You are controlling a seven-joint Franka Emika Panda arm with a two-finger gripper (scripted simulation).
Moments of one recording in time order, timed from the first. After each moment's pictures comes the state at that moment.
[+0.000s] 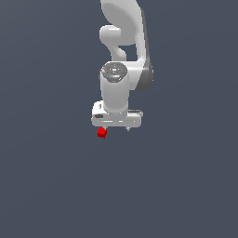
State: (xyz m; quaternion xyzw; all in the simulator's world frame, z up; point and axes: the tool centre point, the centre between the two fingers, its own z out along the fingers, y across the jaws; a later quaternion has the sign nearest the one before) arm -0.006 -0.010 0.150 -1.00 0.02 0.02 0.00
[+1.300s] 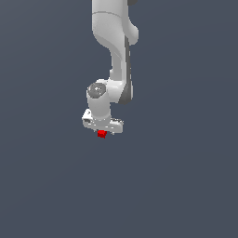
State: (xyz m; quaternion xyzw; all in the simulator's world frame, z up) arm -0.053 -0.080 0.048 -1.00 0.10 0.00 0.00
